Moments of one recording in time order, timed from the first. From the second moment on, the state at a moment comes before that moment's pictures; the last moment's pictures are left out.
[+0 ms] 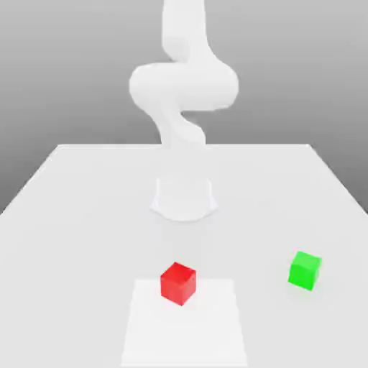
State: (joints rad) arm -0.02 -0.74 0.01 -2.36 0.01 2.35 0.85
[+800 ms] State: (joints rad) arm -0.09 0.17 0.04 -2.87 -0.07 3.04 1.38
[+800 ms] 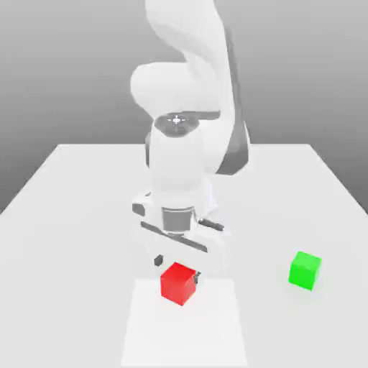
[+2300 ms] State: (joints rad) arm 0.32 0.11 0.36 -2.78 -0.16 2.88 1.78
